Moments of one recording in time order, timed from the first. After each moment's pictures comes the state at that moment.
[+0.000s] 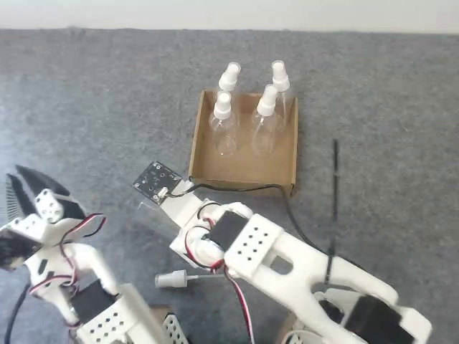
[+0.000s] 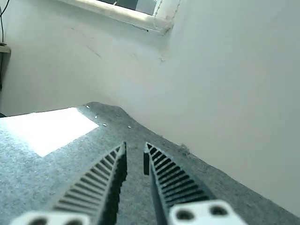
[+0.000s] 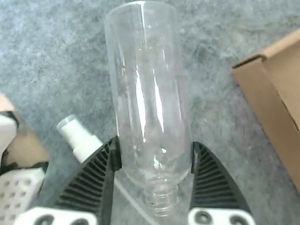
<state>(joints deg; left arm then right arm) -42.2 -103.5 93.5 23.4 22.1 -60.0 -18.9 36.3 56.0 -2.5</state>
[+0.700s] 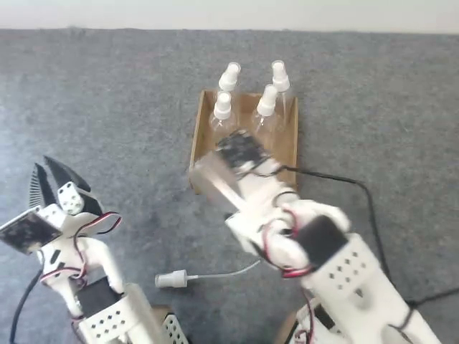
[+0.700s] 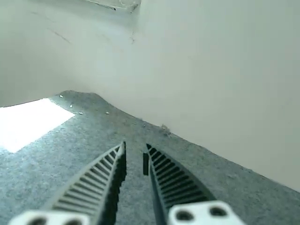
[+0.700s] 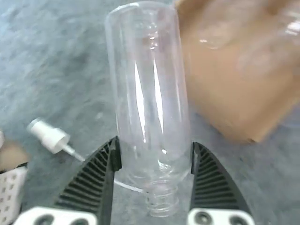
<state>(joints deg) -35.1 -103.5 96.0 23.2 17.9 -42.6 -48.6 36.3 77.0 -2.5</state>
